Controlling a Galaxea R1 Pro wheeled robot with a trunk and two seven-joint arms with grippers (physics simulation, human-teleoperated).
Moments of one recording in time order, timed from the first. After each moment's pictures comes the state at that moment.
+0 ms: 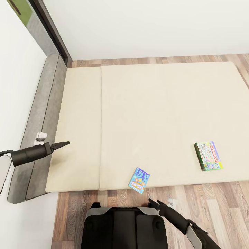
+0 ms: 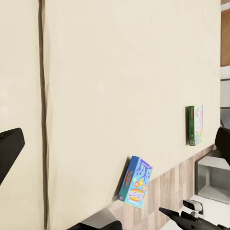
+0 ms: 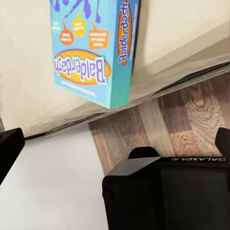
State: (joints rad) left arm -0.64 0.42 0.26 -1.41 0.53 1.04 -0.82; right arm -0.45 -0.09 -0.15 -0.45 -0.39 0.00 0.91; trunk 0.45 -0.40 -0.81
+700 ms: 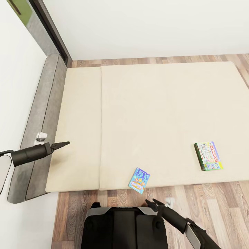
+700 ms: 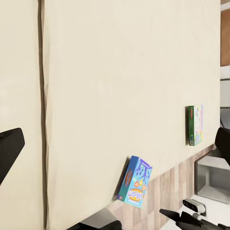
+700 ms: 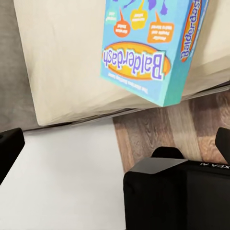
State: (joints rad) left arm -0.64 0.42 0.26 -1.41 0.53 1.04 -0.82; right arm -0.45 -0.08 -0.15 -0.48 -0.34 0.00 1.04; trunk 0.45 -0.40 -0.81
